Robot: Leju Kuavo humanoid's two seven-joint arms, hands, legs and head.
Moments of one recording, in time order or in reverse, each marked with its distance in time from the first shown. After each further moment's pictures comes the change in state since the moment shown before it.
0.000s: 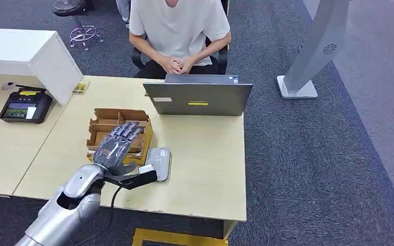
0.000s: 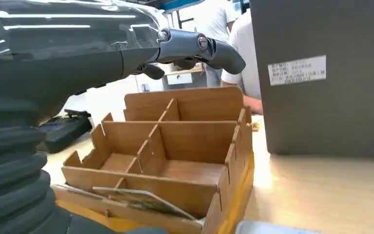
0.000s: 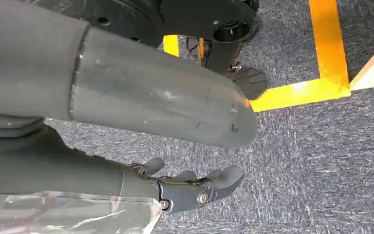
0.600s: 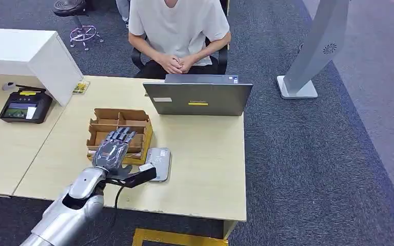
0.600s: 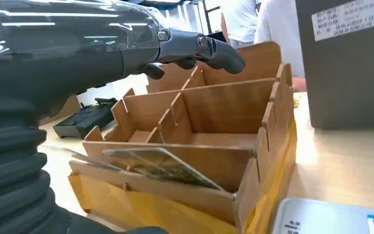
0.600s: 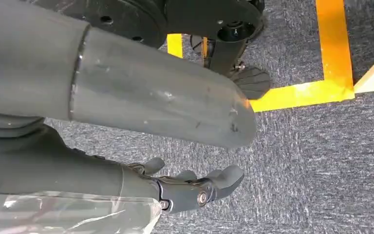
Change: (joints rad) left arm -0.013 -0.029 0.001 0.132 -0.070 0.051 0.099; right arm 0.000 0.000 -0.002 0.000 0.039 0.007 0.008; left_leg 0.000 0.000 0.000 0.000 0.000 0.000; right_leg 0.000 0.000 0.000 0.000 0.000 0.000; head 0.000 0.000
